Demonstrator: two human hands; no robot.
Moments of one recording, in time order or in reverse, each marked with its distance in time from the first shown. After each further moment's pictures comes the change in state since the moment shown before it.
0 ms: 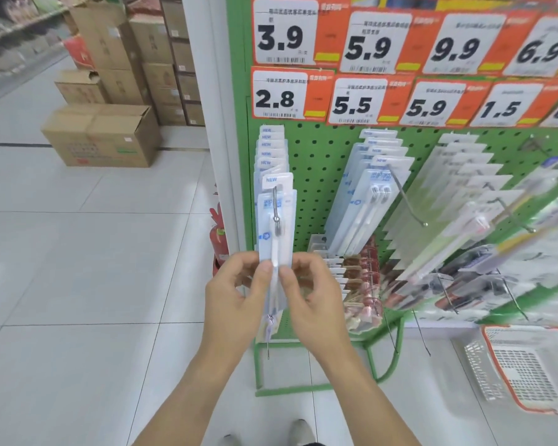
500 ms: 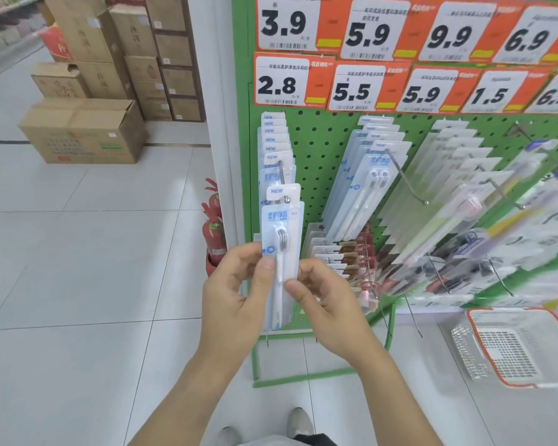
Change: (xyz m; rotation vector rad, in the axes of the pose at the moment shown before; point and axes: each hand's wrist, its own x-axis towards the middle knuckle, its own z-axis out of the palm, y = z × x) left_hand -0.024 0.025 -0.018 -0.204 -0.049 0.092; right_hand -0.024 -0.010 -0.024 -0.033 -0.262 0.022
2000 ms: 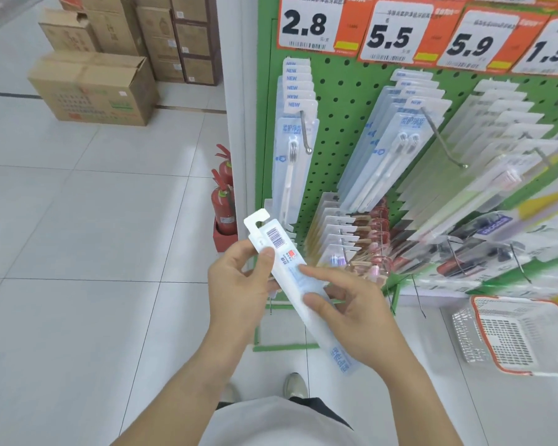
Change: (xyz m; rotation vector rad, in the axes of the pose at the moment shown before) left_hand -0.019 -0.044 -0.001 -0.064 0.163 -0.450; right_hand -0.043 0.005 -0.012 -0.076 -0.033 0.249
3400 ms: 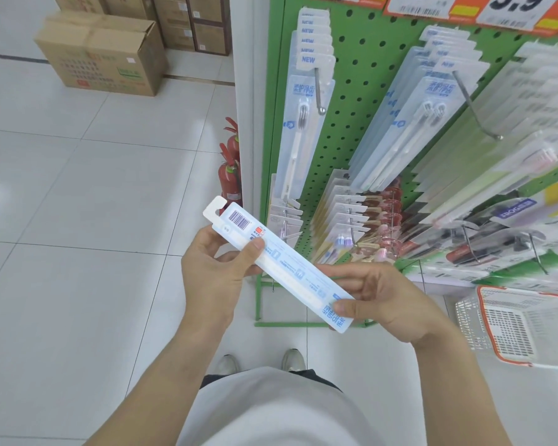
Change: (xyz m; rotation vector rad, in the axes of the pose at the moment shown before) left_hand -0.001 -0.011 -0.026 -0.078 0.132 -0.082; right_hand 0.009 0.018 -0.046 0.334 -0.464 0.281
